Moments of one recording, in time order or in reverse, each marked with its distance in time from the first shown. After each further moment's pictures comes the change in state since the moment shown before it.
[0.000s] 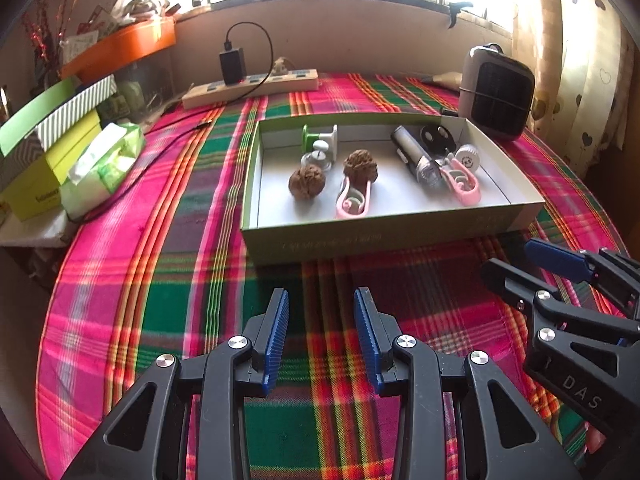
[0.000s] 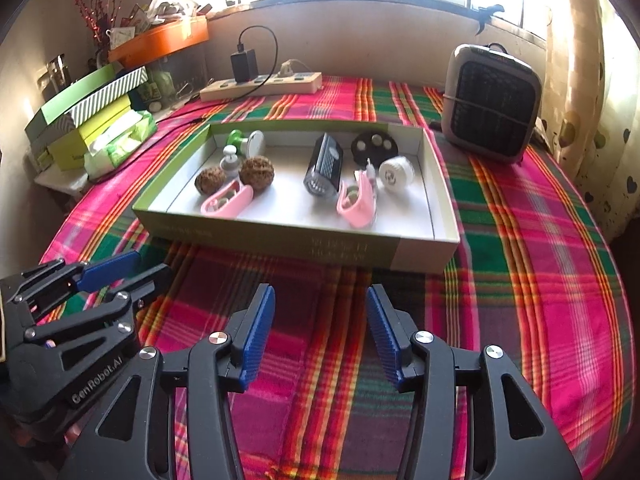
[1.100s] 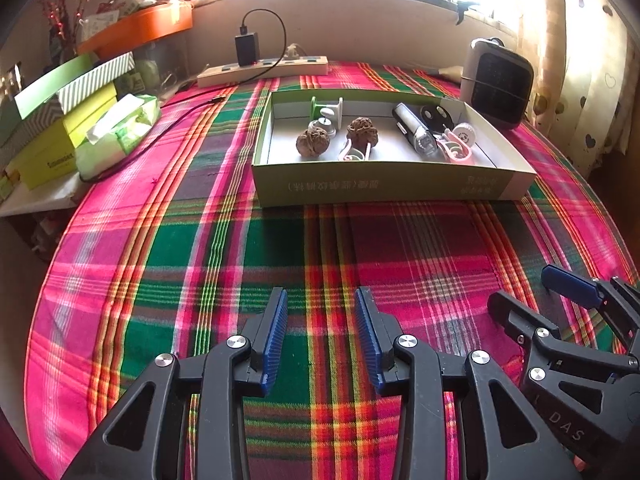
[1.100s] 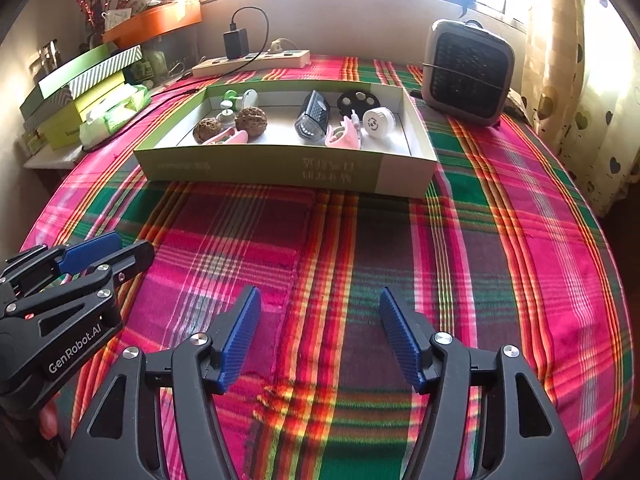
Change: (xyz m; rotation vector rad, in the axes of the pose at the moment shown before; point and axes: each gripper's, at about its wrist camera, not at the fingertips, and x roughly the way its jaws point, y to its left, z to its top) left arm -0.014 -0.004 -0.032 -0.044 0.019 0.009; right arm -0.015 0.004 -0.040 0.015 0.041 -0.069
